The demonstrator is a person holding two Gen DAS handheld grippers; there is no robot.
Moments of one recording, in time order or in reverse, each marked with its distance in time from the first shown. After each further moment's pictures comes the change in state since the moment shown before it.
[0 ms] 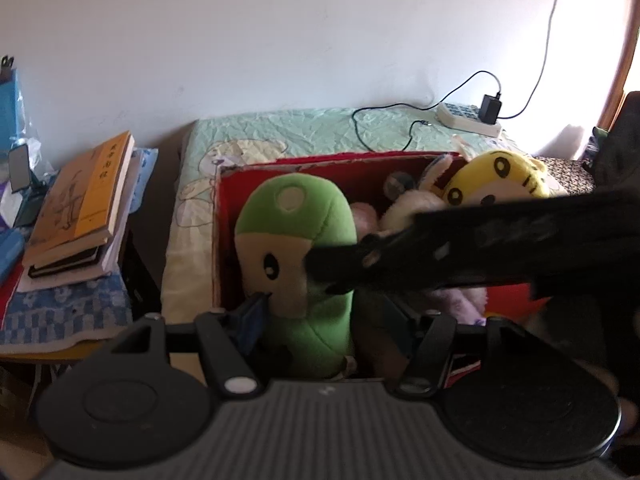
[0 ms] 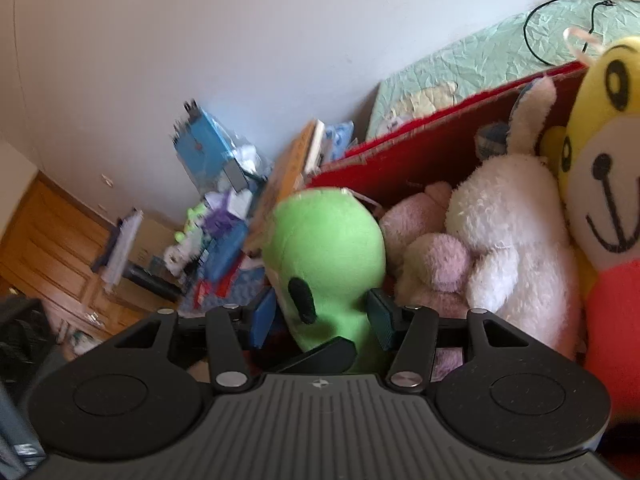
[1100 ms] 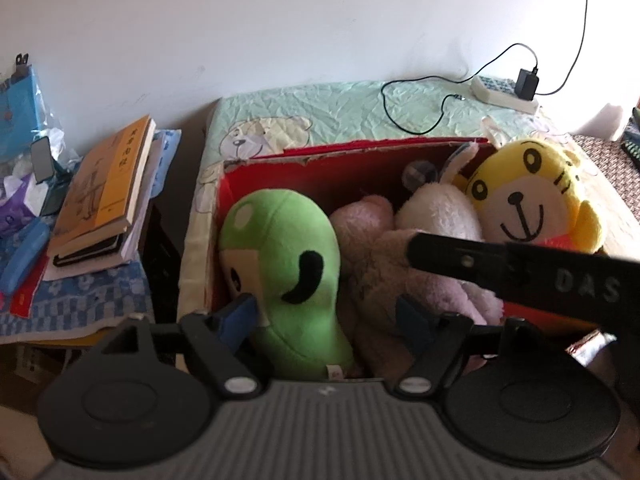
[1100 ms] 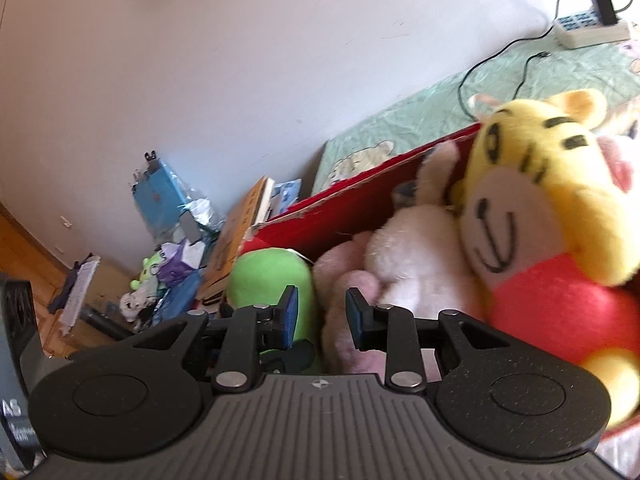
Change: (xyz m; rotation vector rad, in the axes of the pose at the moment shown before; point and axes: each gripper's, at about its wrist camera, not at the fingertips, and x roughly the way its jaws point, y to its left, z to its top) left arm 0.017 -0.024 0.021 0.000 0.109 0.139; right arm -0.034 -0.003 -0.010 -0.024 -0.161 -0.202
